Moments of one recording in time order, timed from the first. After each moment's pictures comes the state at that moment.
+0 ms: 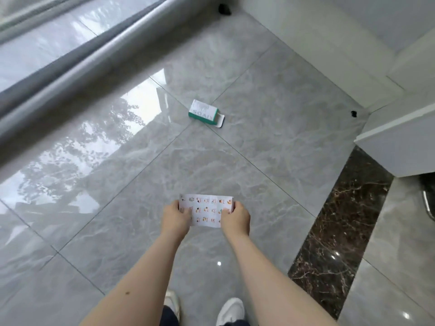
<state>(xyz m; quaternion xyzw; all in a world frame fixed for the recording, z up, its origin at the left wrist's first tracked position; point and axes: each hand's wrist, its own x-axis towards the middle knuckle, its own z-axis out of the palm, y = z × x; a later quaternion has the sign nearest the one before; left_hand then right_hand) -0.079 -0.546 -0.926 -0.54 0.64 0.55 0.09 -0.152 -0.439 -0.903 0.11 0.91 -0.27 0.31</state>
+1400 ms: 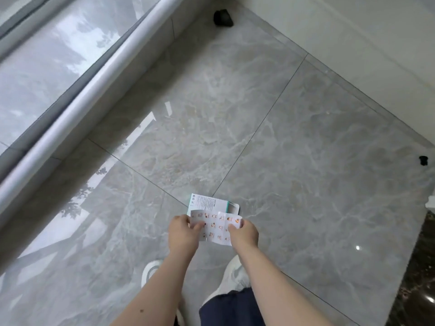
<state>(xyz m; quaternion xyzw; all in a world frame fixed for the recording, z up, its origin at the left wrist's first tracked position) -0.494 -0.812 -1.114 -0.54 0.66 0.49 0.19 -0.561 -0.697 -1.101 0.27 0.84 -0.28 0.38</state>
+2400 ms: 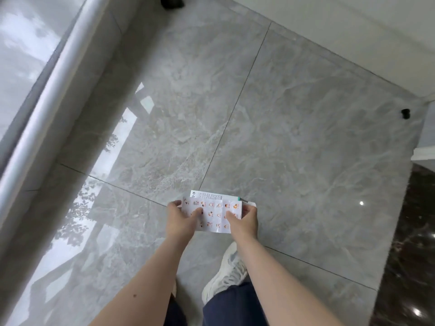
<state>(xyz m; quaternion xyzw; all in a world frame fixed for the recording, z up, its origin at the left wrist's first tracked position) -0.549 -0.802 -1.091 -0.53 0.61 0.54 0.22 -0.589 -0.673 -1.076 0.39 0.75 -0.44 0.29</state>
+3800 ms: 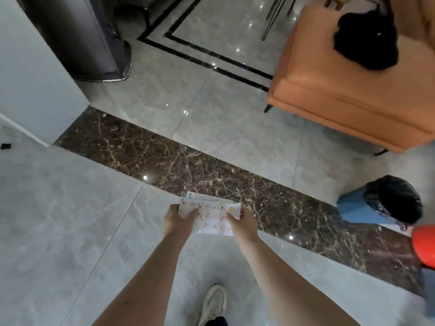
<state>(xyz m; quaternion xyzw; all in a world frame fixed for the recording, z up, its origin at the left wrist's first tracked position) -0.190 -0.197 -0.783 0.18 0.82 0.27 0.47 -0.039 -0.160 -0.780 0.74 0.39 -0.53 -0.14</state>
